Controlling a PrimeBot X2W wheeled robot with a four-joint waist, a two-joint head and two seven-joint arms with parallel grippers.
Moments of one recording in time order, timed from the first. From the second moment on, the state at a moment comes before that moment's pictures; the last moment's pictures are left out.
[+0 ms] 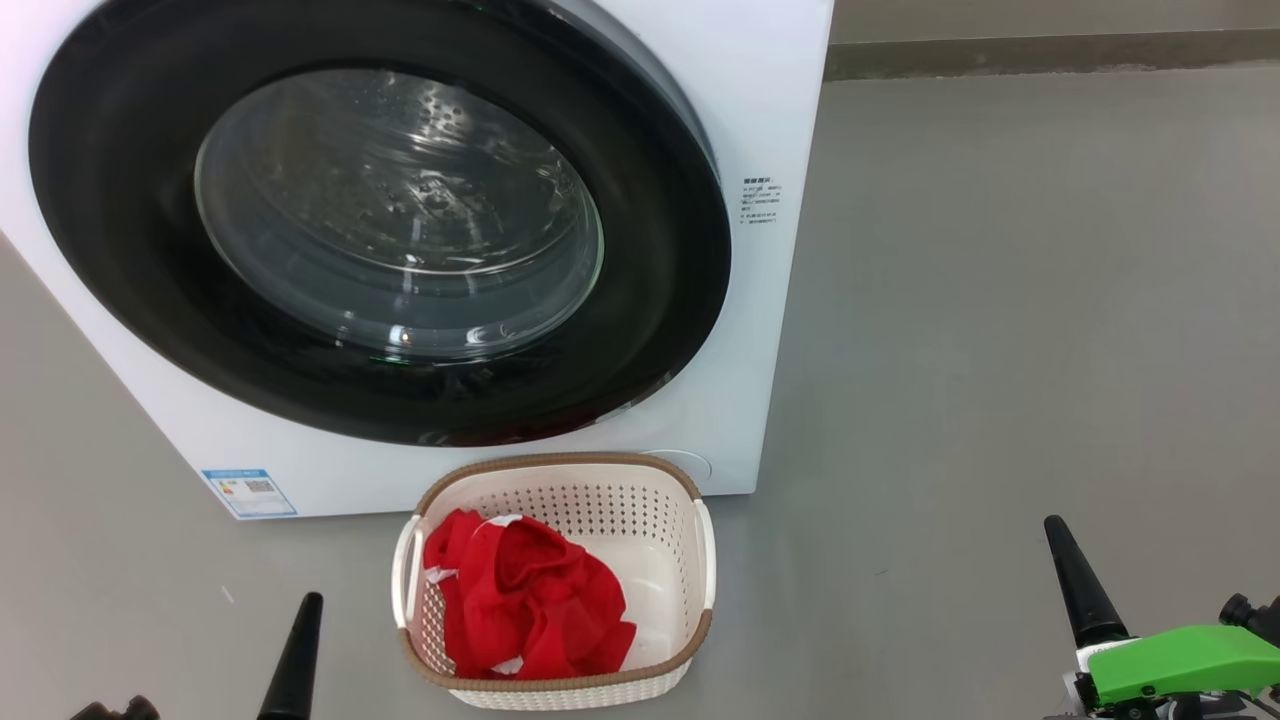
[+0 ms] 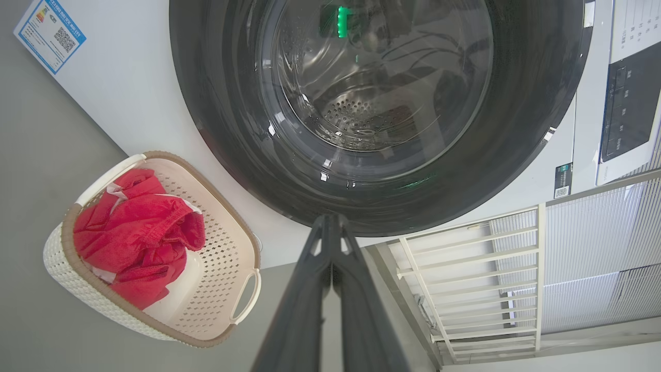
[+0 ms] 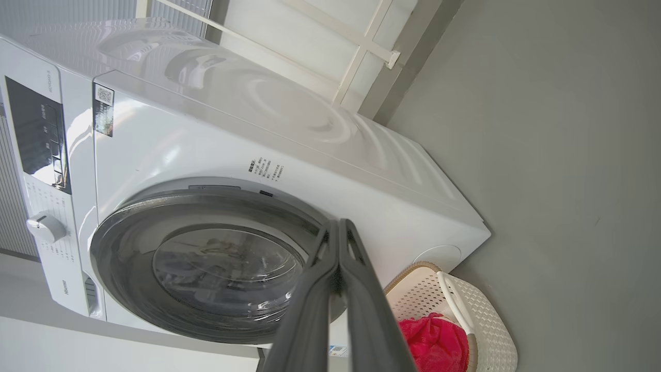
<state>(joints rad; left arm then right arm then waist) -0.01 0.06 0.06 0.27 -1.27 -0.12 0.02 0.01 -0.05 -0.08 0.26 1.29 0.13 -0.01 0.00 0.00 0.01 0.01</state>
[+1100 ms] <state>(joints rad) -0.07 0.04 0.08 0.27 -1.60 -0.12 0.11 -0.06 -0.05 -0.10 0.27 1.62 0.13 0.09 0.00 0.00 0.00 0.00</state>
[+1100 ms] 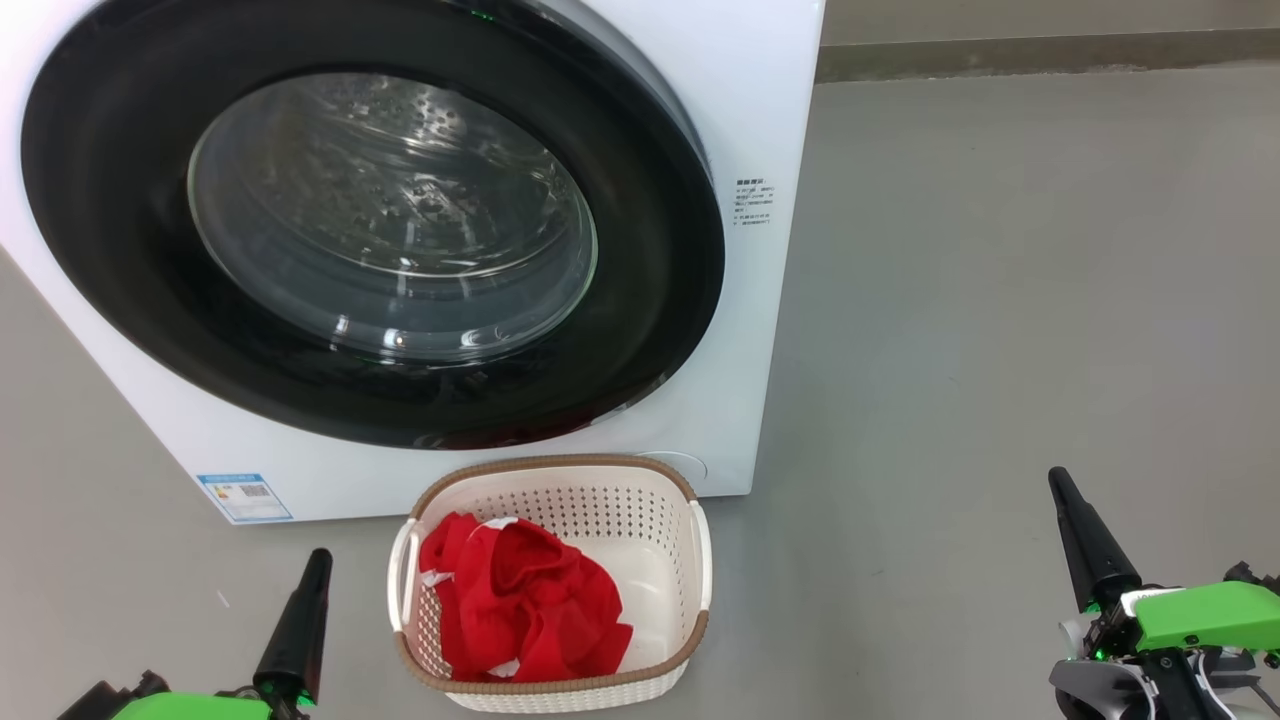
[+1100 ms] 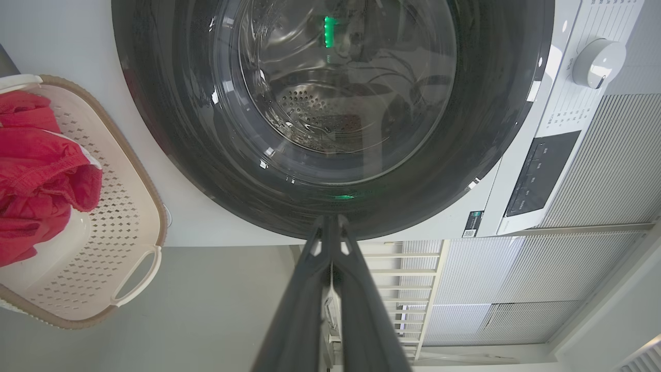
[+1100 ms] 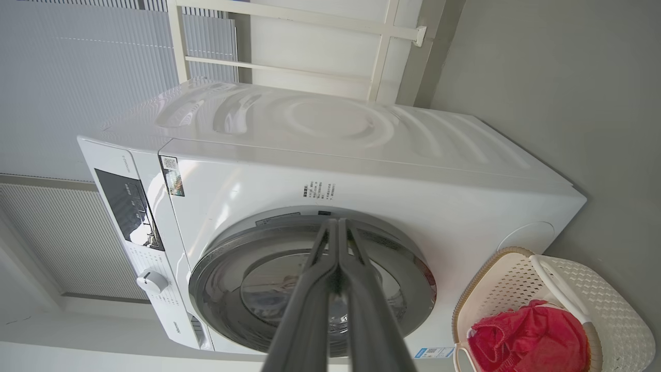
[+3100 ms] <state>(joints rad) -0.07 0.04 0.08 0.27 -1.60 -0.12 0.11 -0.06 -0.05 -0.12 0.27 1.62 0.13 0.10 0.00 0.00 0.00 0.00</state>
